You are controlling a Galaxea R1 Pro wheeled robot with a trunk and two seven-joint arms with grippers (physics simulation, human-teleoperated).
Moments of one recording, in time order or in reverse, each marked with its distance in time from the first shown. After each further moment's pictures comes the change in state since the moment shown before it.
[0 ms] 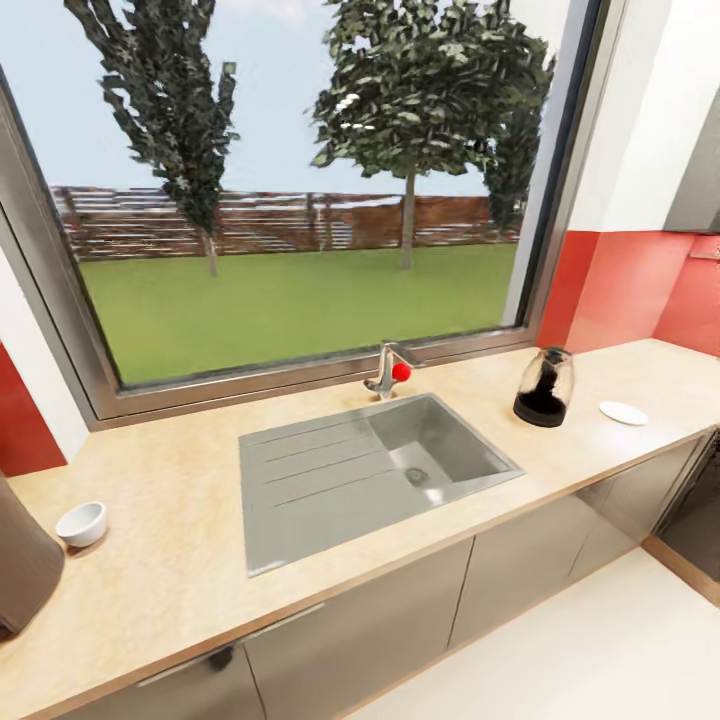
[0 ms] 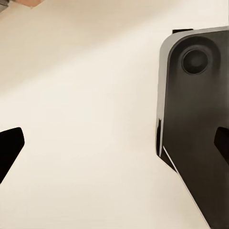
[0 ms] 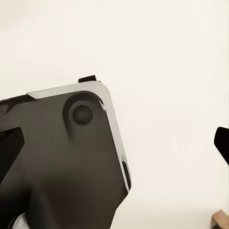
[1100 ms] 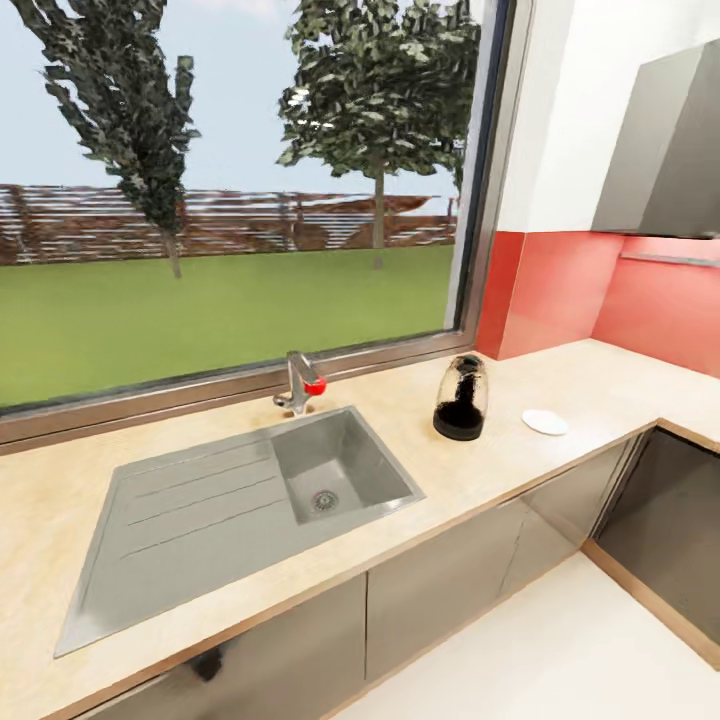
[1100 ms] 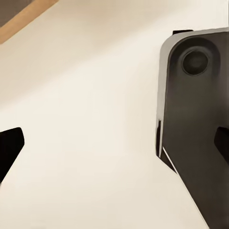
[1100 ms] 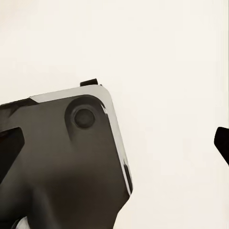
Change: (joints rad) left arm -0.002 -0.002 0.003 -0.001 0.000 0.002 0.003; right arm 0.000 0.000 0.000 -0.009 -0.002 -0.003 0.004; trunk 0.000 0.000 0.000
